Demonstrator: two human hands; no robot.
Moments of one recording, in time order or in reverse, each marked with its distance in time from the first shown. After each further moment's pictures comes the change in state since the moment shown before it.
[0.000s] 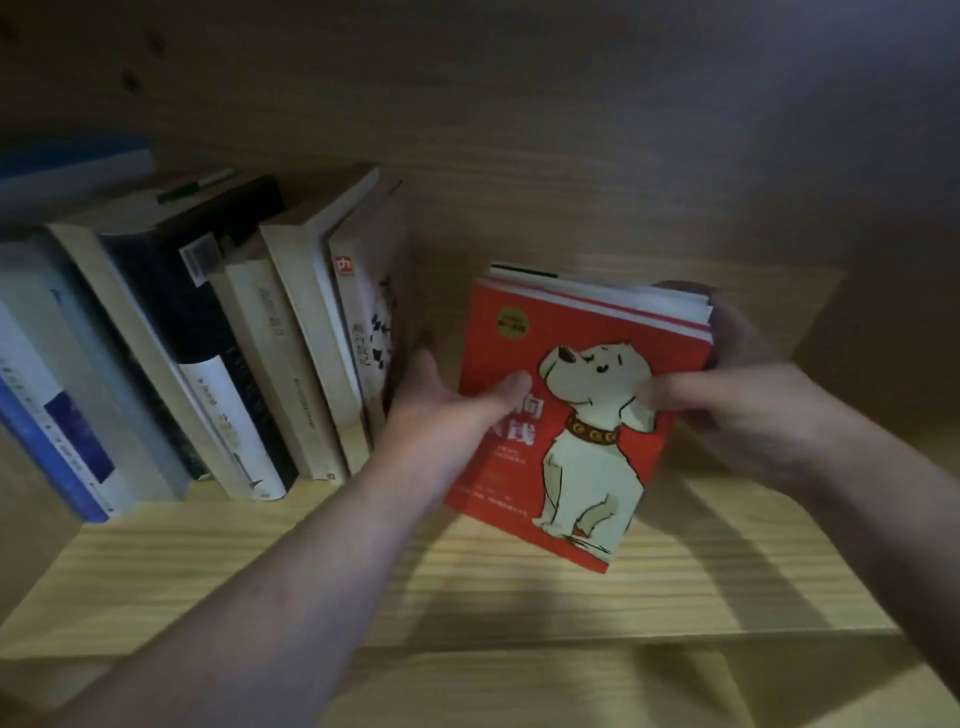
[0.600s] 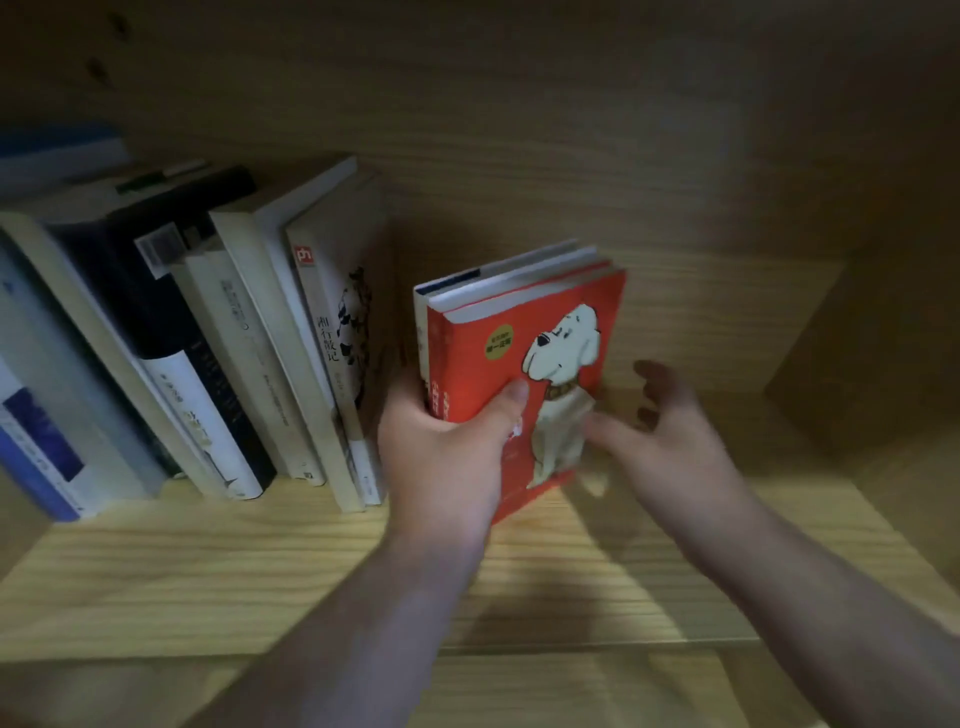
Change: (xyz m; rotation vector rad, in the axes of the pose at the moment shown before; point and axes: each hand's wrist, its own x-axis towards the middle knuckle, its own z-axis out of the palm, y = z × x) left_hand -0.019 -0.014 0.045 -0.292 0.368 0.155; right_hand -0.020 0.044 0.035 -0.465 0.379 0.193
